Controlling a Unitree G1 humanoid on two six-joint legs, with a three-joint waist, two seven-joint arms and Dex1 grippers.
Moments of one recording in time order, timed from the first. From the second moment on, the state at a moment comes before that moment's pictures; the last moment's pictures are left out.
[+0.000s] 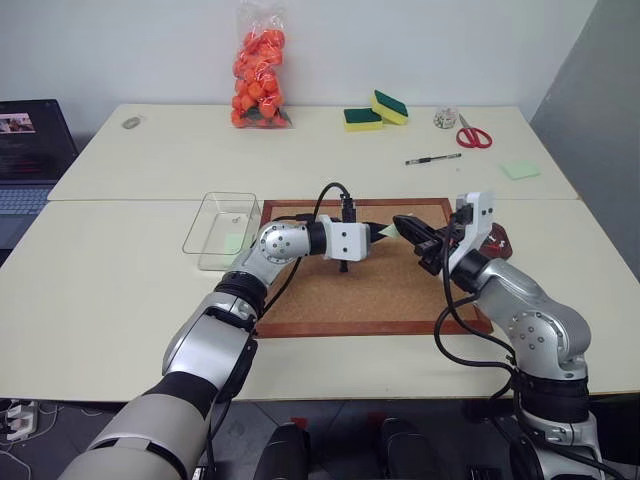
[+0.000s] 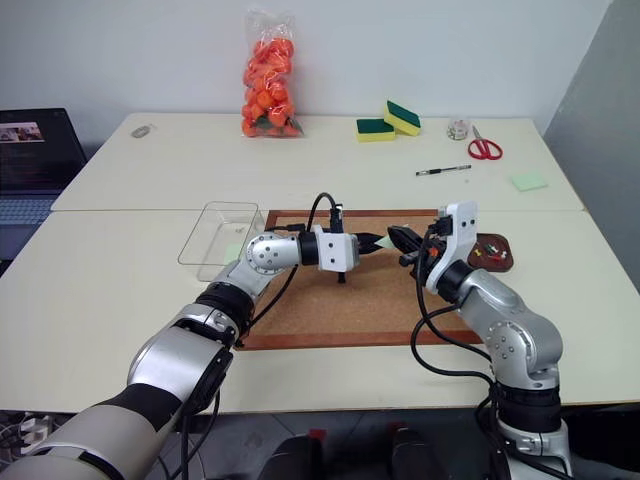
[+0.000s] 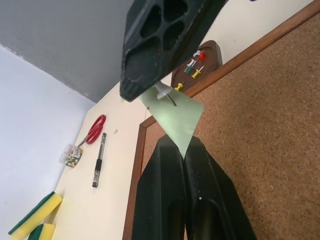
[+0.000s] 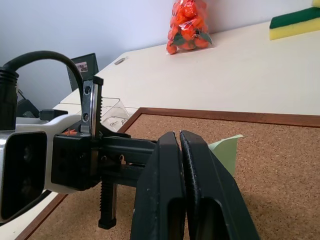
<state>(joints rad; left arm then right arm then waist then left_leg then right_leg) -1.03 0.25 -0.28 1.10 0.26 -0.92 -0.75 -0.40 -0.25 -0.12 -0.35 0.66 0.82 0.32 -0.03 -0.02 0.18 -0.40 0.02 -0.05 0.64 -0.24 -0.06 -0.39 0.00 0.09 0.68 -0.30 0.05</state>
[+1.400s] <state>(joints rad) -1.01 0.26 -0.25 1.08 0.16 -0.86 -0.88 -0.41 -0.53 -0.21 0.05 0.36 0.53 0.29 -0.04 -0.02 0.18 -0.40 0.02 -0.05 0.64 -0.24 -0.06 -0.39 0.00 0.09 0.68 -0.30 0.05</state>
